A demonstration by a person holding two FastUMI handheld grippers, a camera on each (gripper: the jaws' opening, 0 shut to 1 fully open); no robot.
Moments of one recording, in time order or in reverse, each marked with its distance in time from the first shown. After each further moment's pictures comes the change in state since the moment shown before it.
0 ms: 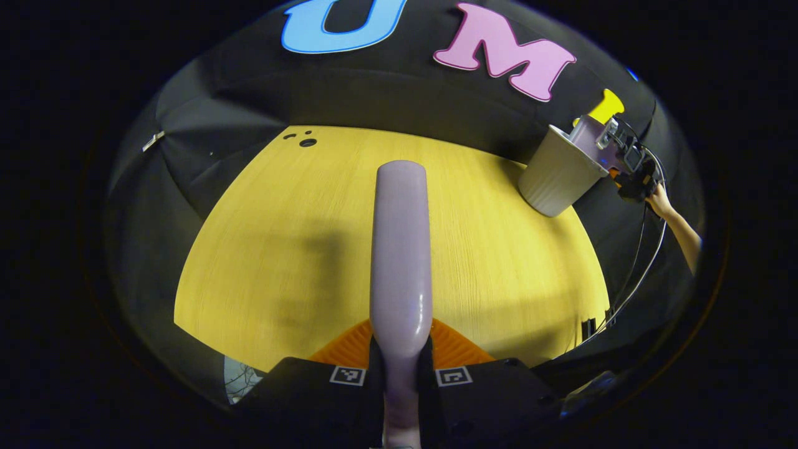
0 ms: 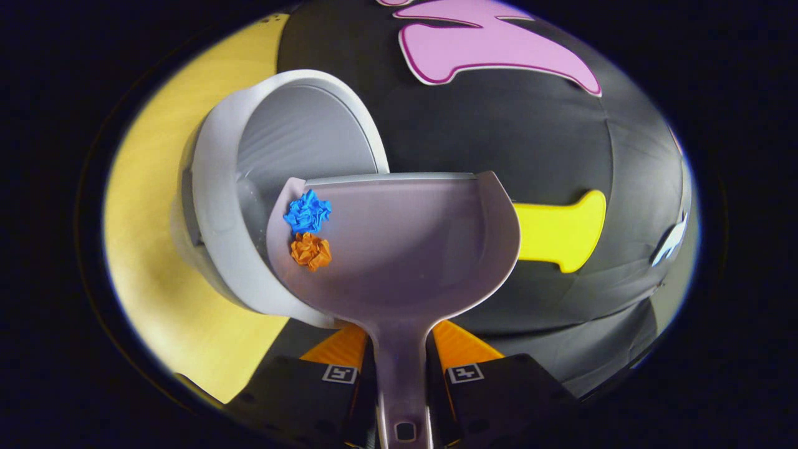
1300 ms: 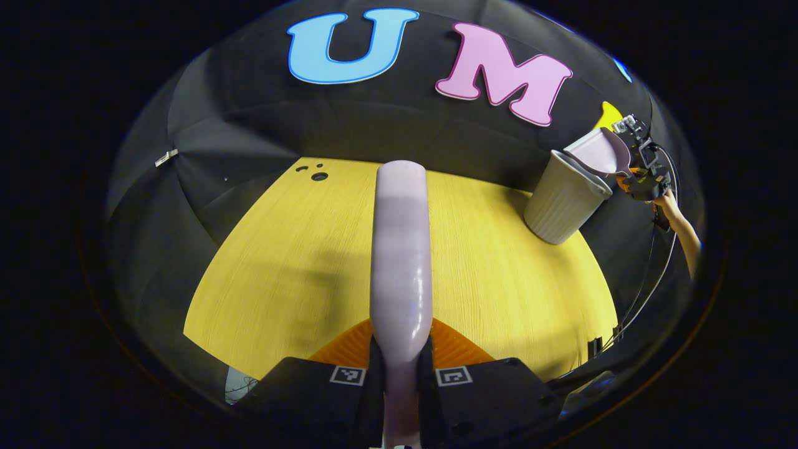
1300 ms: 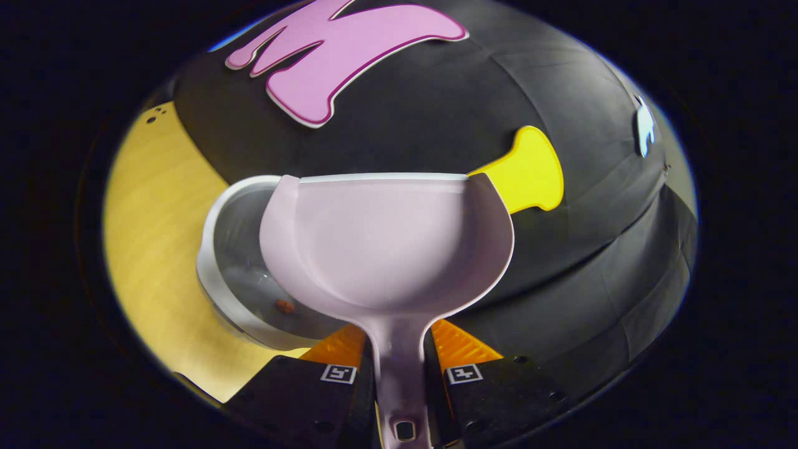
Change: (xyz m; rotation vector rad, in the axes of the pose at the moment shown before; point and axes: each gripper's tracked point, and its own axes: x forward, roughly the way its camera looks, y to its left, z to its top) left arm -0.016 -0.013 0.047 0.014 -0.195 0.026; right arm -0.011 -0.046 0.004 0.664 0.049 0.100
